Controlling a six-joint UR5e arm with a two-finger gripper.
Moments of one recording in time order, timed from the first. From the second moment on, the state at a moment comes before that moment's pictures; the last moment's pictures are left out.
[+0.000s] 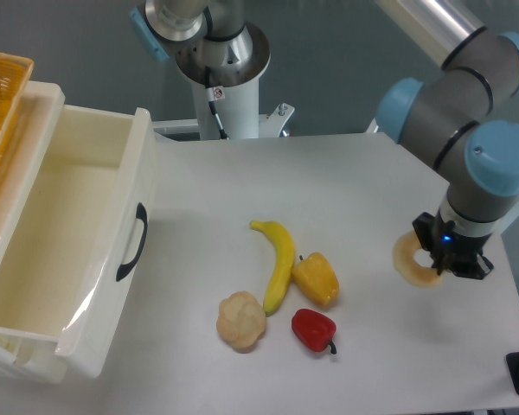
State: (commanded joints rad) arm 2.69 -2.13 -1.16 -1.38 1.60 1.54
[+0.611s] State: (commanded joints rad) arm 2.66 -2.10 -1.16 -1.40 1.60 1.54
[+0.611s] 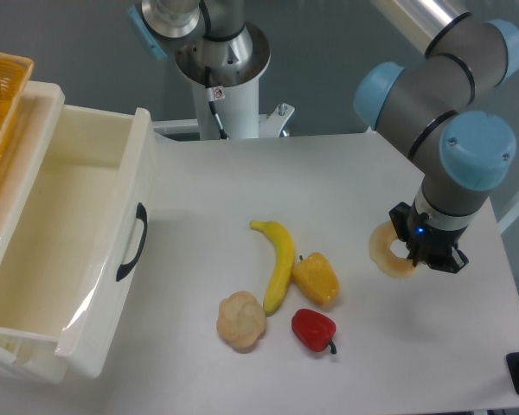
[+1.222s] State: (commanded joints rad) arm 2.49 -1.99 -1.21 -1.48 1.56 1.28
